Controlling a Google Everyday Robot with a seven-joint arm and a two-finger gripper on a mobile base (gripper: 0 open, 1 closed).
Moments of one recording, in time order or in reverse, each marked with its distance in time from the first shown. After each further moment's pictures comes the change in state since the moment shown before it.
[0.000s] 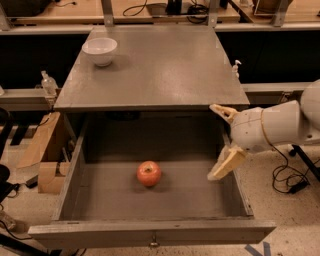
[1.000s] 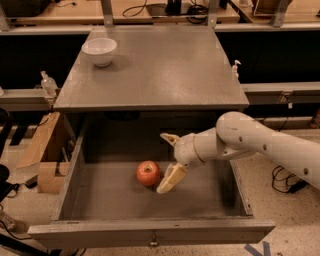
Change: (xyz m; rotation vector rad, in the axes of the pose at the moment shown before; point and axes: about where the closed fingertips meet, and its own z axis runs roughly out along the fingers) arm 0.003 0.032 0.190 -0.192 -0.108 0.083
